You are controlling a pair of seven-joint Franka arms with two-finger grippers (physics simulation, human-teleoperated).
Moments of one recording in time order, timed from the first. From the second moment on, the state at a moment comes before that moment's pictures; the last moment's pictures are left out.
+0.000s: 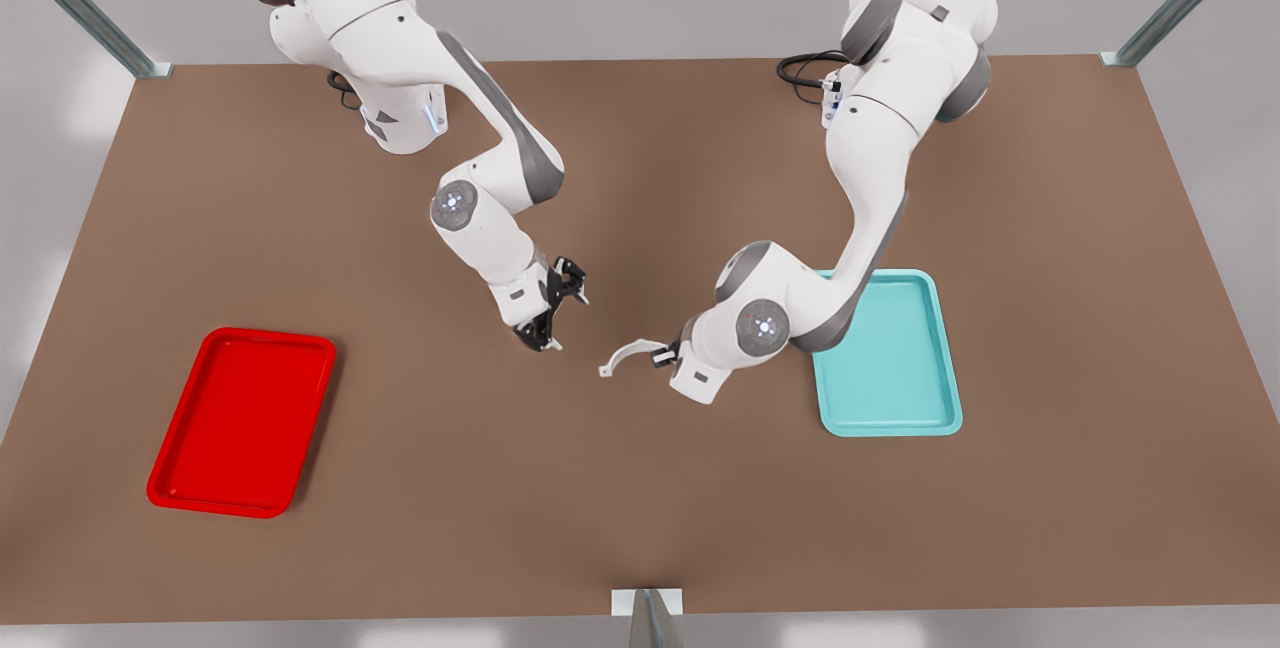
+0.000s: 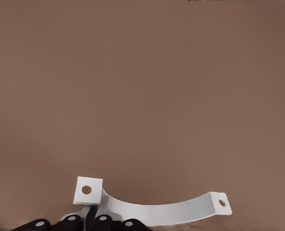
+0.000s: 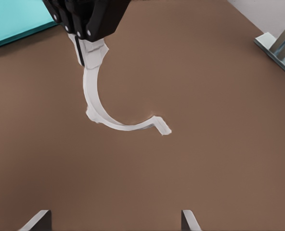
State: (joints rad) left arm -0.36 0.83 -0.33 -1.18 -0.11 1.97 -0.92; right arm 0.54 0.34 0.08 -1.97 0.37 2.65 -0.77
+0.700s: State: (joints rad) left arm -0.38 0.84 -0.33 -1.14 -0.11 1.97 -1.30; right arm 0.58 0.47 0.17 -2.01 0.36 3.13 -1.20
